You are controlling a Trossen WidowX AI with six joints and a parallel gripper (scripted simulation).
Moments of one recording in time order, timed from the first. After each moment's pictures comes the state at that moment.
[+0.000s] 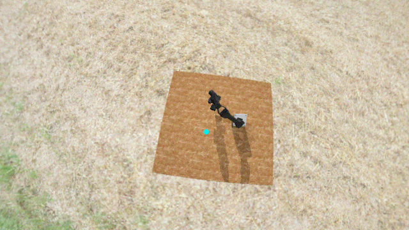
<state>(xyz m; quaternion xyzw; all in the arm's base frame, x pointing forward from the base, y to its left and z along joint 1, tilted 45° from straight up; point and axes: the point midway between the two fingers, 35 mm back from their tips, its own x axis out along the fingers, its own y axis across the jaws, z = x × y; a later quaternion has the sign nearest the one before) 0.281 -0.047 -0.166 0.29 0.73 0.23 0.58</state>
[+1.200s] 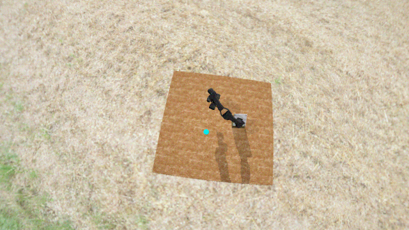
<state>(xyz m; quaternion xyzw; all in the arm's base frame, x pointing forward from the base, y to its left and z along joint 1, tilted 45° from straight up) 0.304 -0.081 -0.094 0.29 0.73 0.22 0.58</state>
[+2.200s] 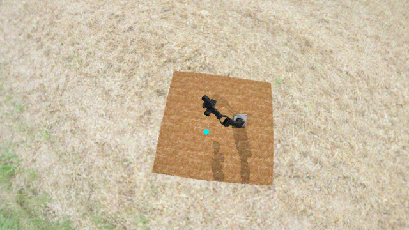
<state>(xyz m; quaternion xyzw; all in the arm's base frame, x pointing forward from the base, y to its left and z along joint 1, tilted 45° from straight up) 0.337 -0.025 -0.029 0.29 0.73 0.19 0.58</state>
